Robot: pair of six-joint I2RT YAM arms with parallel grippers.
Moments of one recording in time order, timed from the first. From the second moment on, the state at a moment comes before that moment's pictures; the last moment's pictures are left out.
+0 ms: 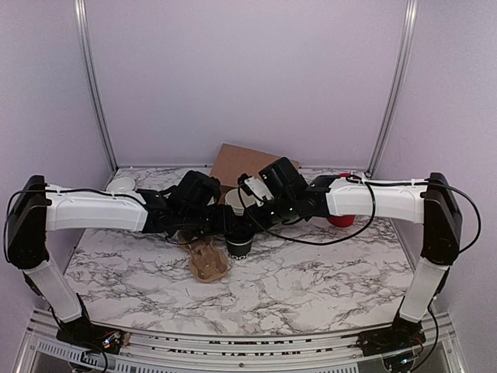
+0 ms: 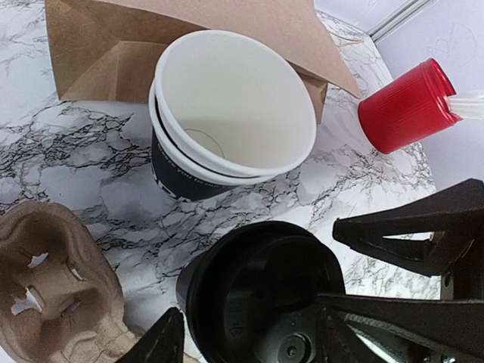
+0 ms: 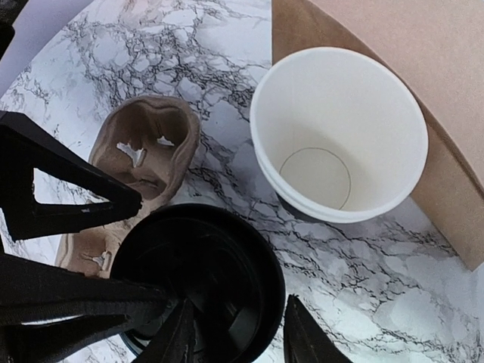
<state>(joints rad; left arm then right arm) -0.91 1.69 1.15 -0.19 -0.12 -0.76 0.87 1.80 1.36 -0.35 -0.04 0.19</state>
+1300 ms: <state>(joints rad) -0.94 1.68 1.02 -0.01 -0.07 -0.97 0.99 1.65 1.11 -0.23 0.11 0.53</state>
